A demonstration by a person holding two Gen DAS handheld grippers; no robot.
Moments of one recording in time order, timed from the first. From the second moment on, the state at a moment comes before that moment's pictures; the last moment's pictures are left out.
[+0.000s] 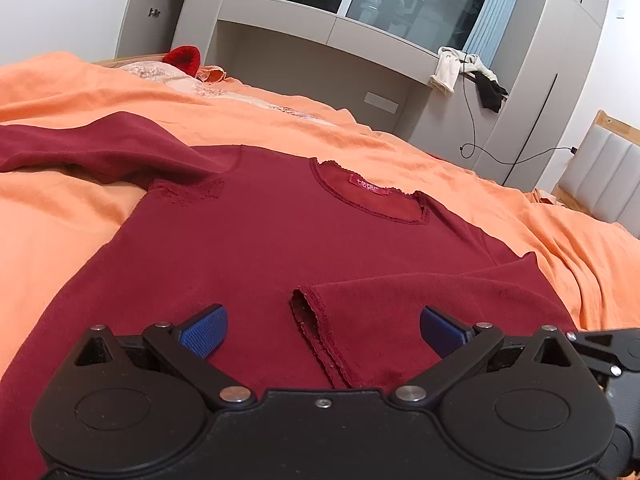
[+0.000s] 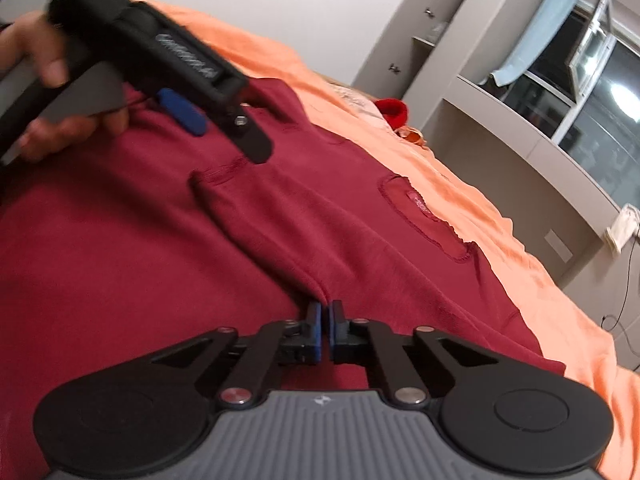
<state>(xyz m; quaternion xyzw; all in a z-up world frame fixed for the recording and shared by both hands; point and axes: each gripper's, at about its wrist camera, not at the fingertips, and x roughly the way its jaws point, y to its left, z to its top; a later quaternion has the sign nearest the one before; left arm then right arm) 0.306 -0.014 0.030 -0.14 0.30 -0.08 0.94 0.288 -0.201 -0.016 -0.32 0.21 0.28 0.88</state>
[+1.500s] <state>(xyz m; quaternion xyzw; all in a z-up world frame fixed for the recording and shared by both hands) 0.294 0.066 0.056 -0.19 0.23 0.05 0.95 0.302 -0.216 -0.012 -0.12 0.24 0.28 0.92</state>
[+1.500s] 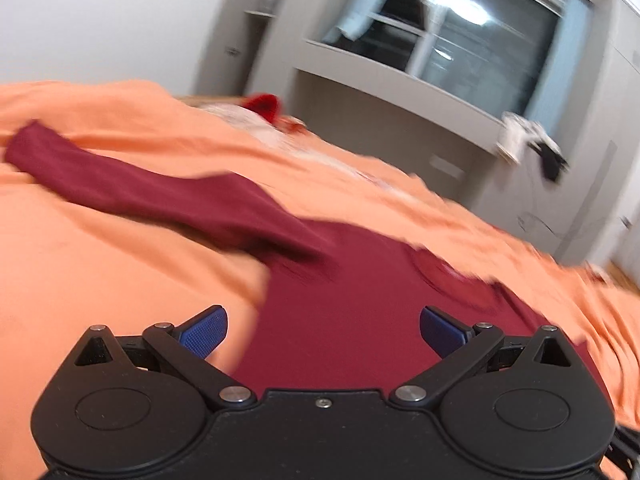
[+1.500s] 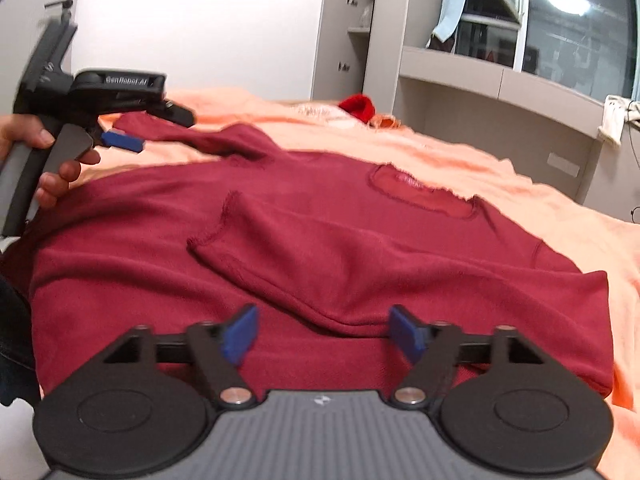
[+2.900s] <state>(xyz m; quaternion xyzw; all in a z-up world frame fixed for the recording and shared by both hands) 0.358 0.345 0.008 -0.45 0.08 0.35 0.82 0.319 -0.246 -0.033 0.00 0.27 0.31 0.91</state>
